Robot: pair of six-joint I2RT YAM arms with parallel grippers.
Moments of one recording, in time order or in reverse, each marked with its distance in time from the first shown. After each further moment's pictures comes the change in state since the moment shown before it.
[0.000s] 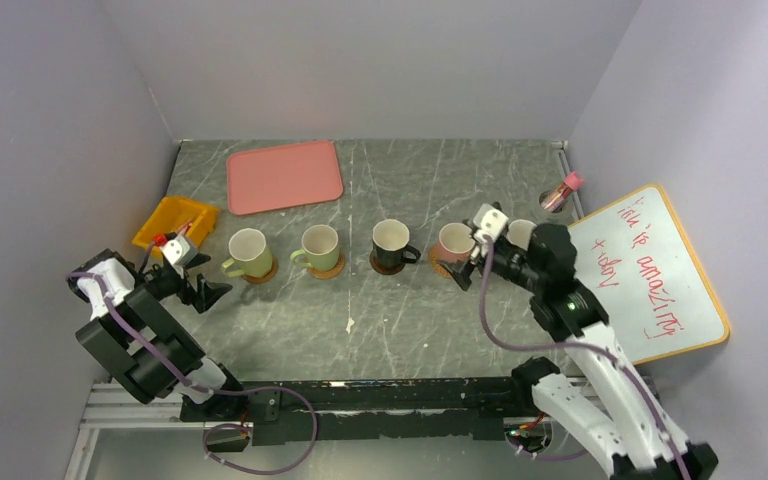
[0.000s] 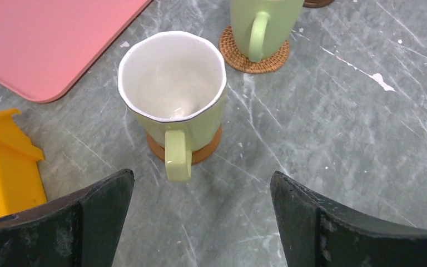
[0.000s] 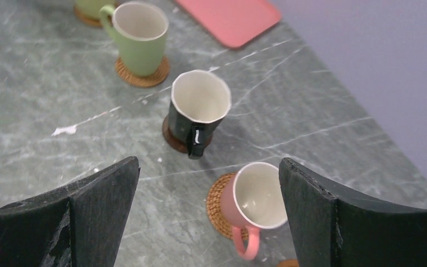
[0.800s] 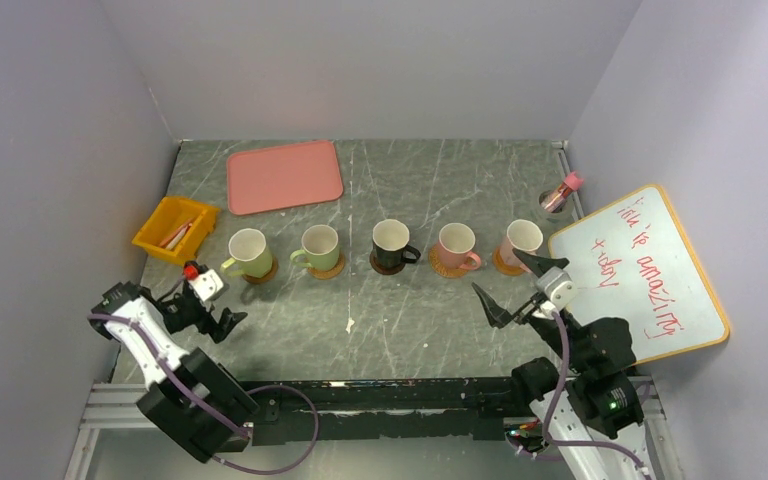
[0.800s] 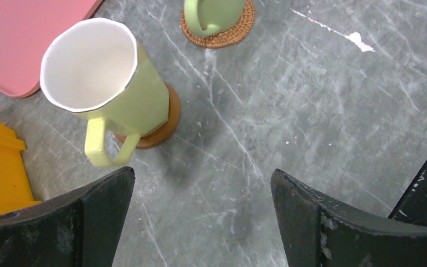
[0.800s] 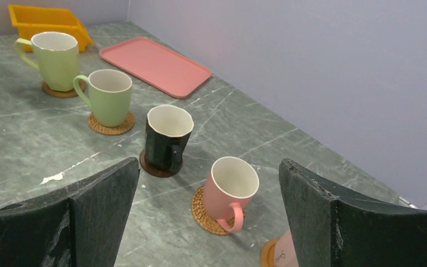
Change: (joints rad) left arm 0.046 -0.348 -0.183 -0.137 -0.101 0.113; right arm 0.000 -0.699 -0.189 -0.078 0.242 0.184
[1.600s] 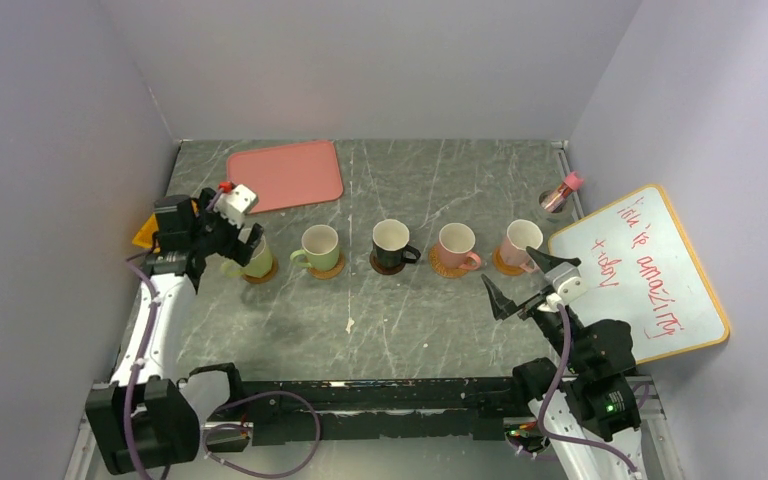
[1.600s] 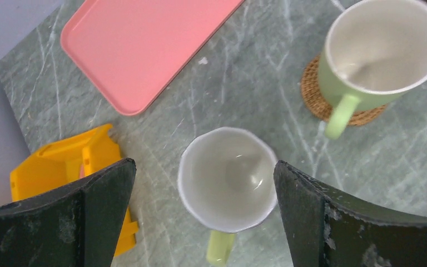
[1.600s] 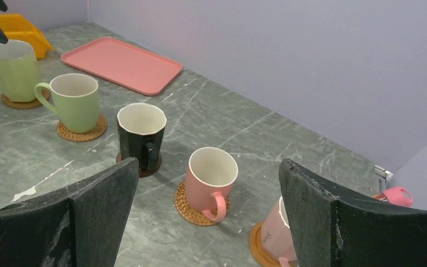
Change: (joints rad) left arm -0.648 -0.008 0.111 0.982 -0.599 -1.242; right arm -0.072 -0.038 -0.005 -0.016 0.069 0.042
